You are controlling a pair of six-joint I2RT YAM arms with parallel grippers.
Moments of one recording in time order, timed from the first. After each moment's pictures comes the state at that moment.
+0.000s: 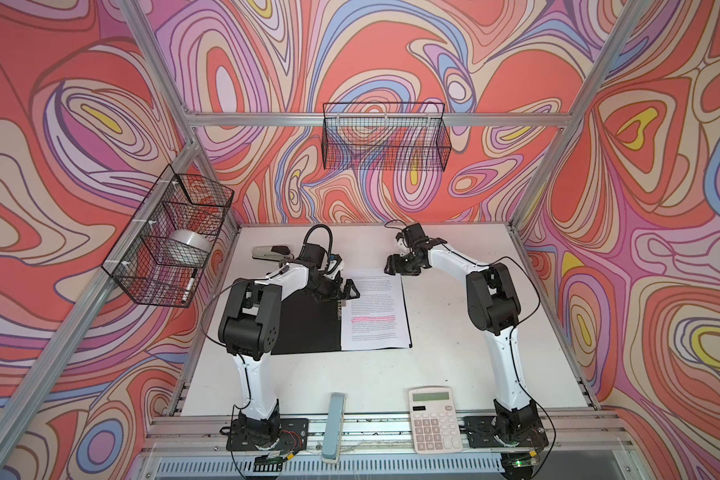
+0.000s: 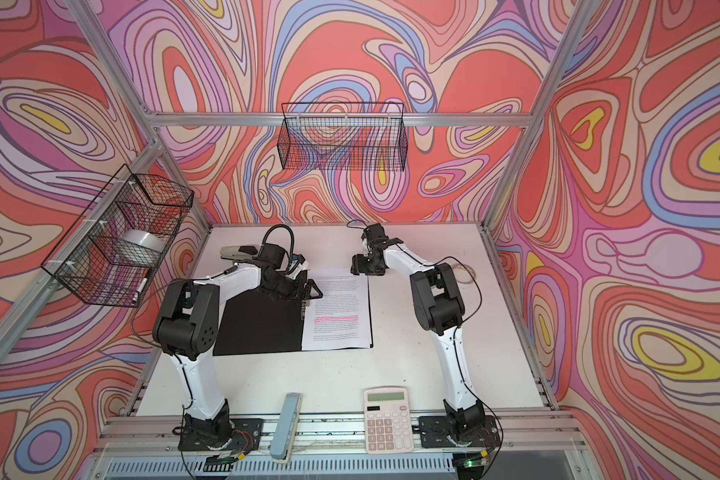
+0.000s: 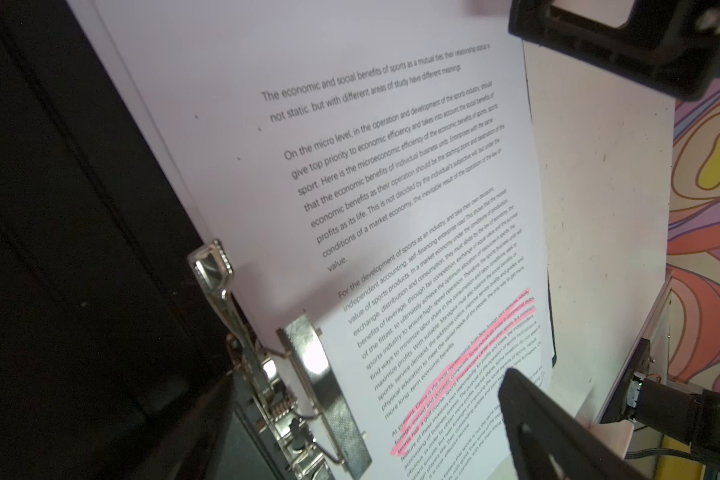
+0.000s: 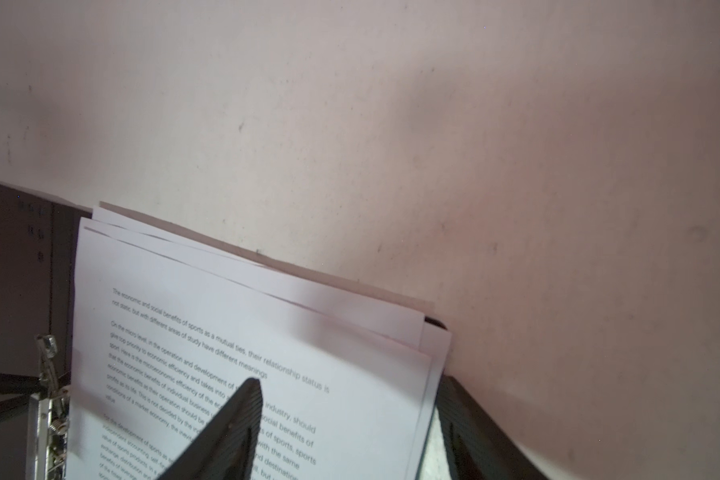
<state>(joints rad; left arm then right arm) -0.23 1.96 1.28 -0.53 0.59 -0.11 0.37 2.32 1.86 -0.60 -0.27 0.29</state>
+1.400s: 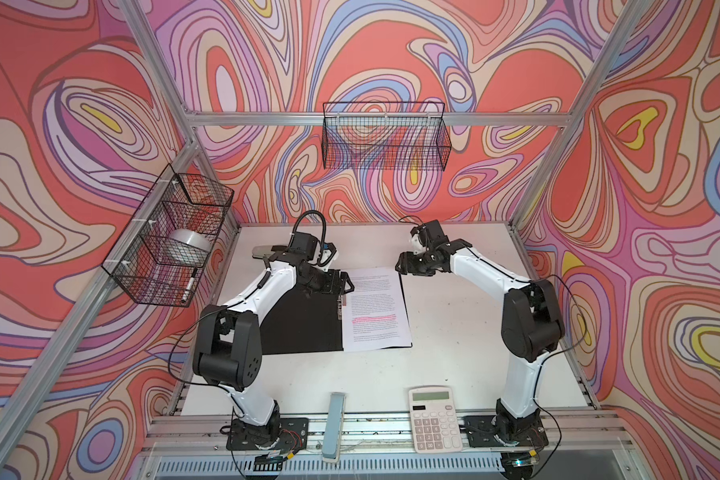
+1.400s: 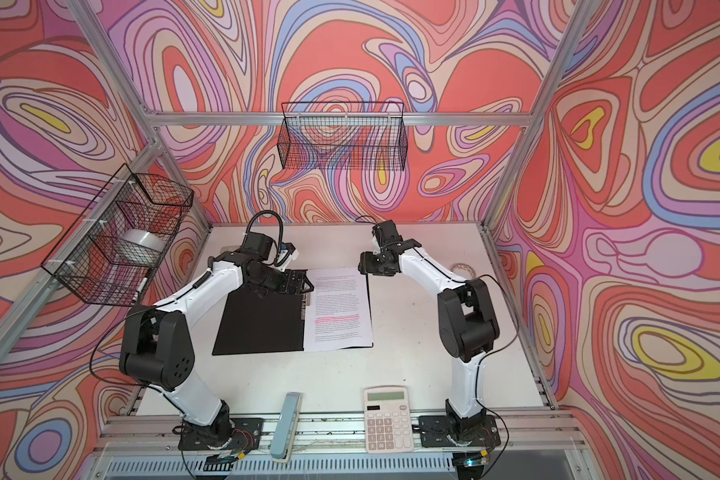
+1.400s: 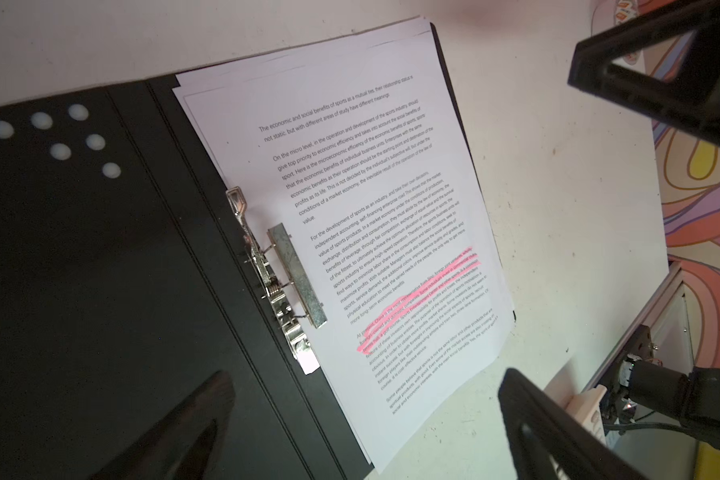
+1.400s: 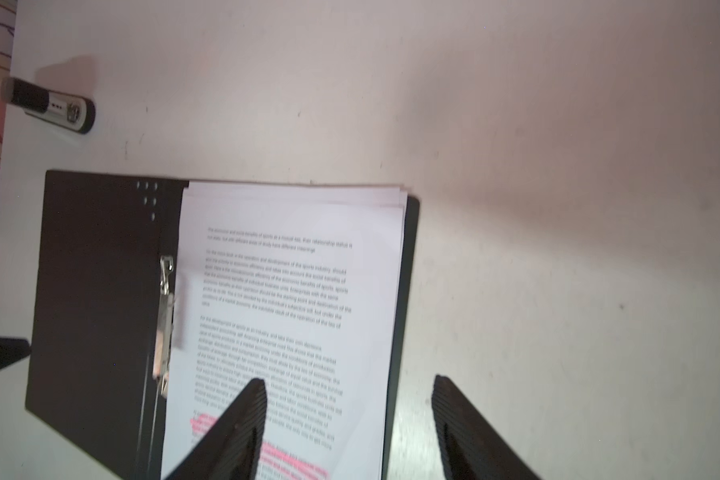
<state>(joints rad) -0.23 1.69 1.29 -0.73 0.49 -0.08 0.38 1.89 1.50 -0.59 -0.23 0.38</state>
